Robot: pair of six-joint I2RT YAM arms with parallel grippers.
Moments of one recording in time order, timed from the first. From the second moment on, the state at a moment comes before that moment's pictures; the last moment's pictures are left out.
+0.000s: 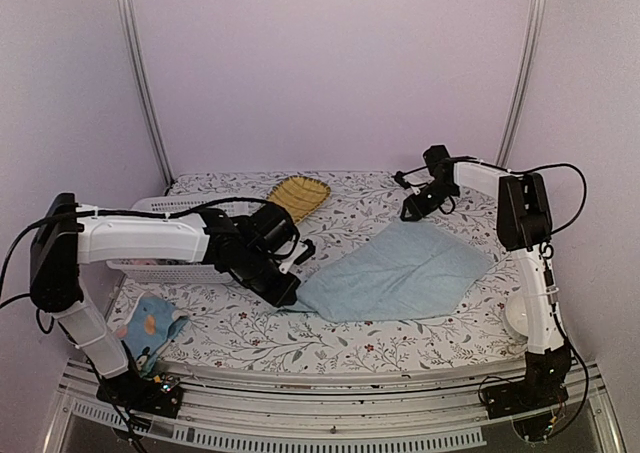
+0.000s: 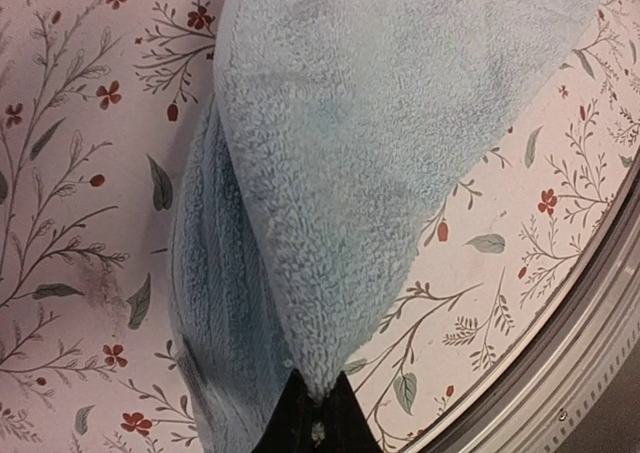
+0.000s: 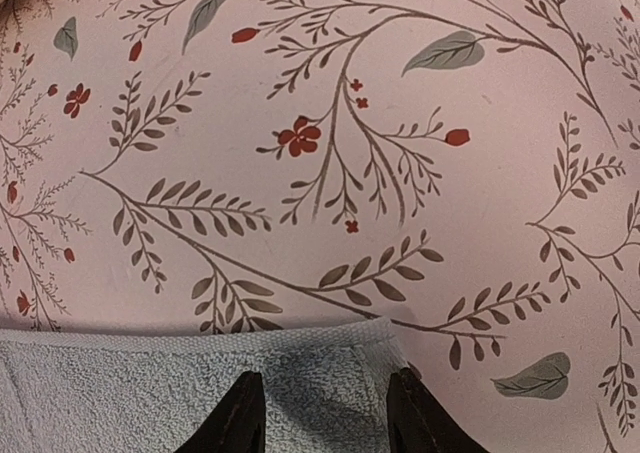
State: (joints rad) left arm -0.92 1.68 1.15 -0.62 0.09 -0.27; right arm 0.24 2.50 2.11 -0.74 -0.32 -0.37
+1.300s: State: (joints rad) left arm -0.85 1.71 1.30 -0.66 -0.04 -0.20; right arm 0.17 2.33 2.16 -0.76 -0.27 -0.39
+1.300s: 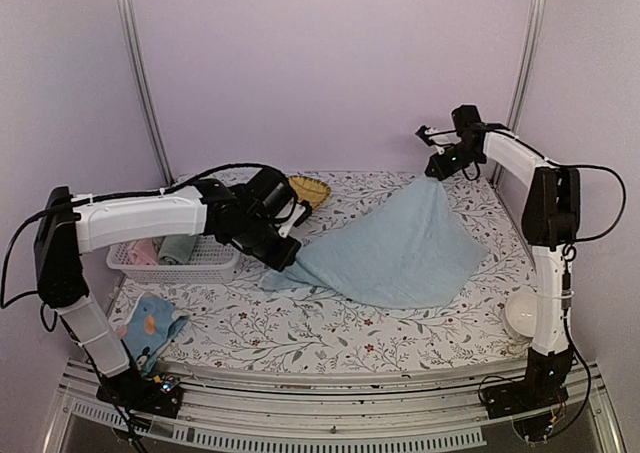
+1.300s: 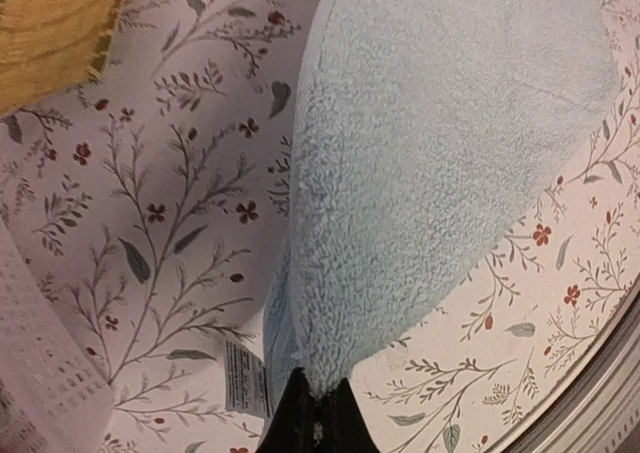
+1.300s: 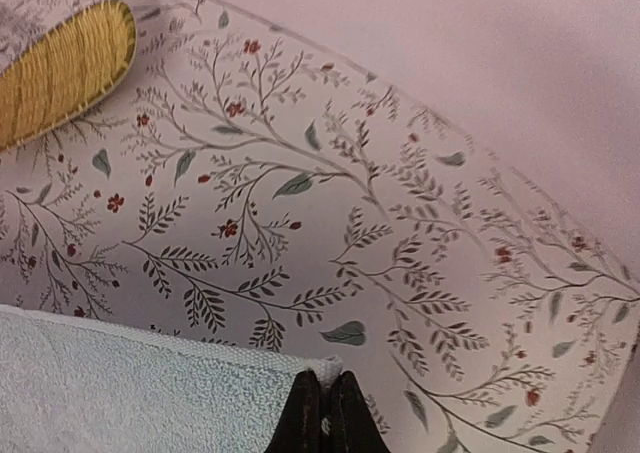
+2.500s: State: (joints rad) left arm -1.04 1.55 0.98 -0.61 0.07 -0.10; right arm -0.05 1.41 1.06 -0.50 -0.46 -0.33
